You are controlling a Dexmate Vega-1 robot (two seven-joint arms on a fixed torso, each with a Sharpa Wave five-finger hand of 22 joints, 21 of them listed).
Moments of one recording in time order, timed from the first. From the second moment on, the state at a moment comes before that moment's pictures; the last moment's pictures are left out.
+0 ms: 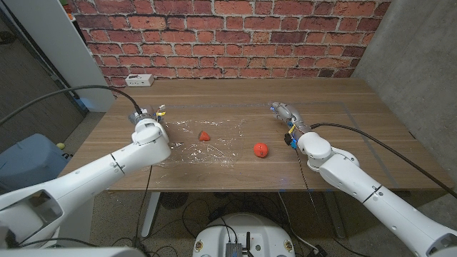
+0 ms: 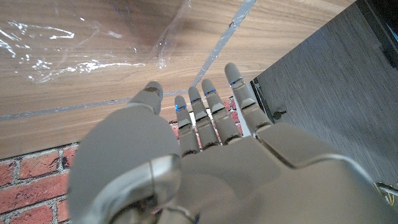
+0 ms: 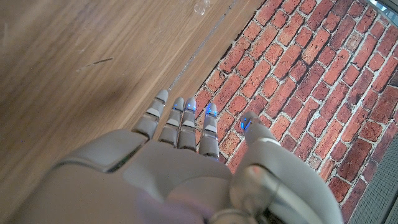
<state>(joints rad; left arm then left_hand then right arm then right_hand) 0.62 0.85 0.81 -1.91 0.32 1.36 0.20 0.90 0.12 0.37 -0.08 0.18 0.50 -0.06 0.20 0.19 0.54 -0.05 0.22 0.29 0.57 -0.05 0.21 0.21 0.34 0.10 0.78 0.18 -0.98 -0.63 -0.49 -1.88 0.37 -0.22 -0.35 0.35 0.18 0.43 -0.08 0.22 0.36 0.01 0.21 0.19 0.31 0.13 0.26 0.27 0.22 0.07 0.34 0.32 0.23 0.11 0.27 0.20</state>
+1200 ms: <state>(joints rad) 0.26 0.74 1.19 -1.58 0.33 1.39 -0.04 0.89 0.11 0.39 -0.11 0.18 0.61 -0.06 0.22 0.19 0.70 -0.07 0.26 0.25 0.63 -0.06 0.22 0.20 0.34 0.09 0.77 0.18 -0.99 -0.63 -0.48 -1.88 0.39 -0.23 -0.36 0.36 0.18 0.43 -0.08 0.22 0.36 0.01 0.21 0.19 0.31 0.13 0.26 0.27 0.22 0.07 0.34 0.33 0.23 0.11 0.27 0.20</state>
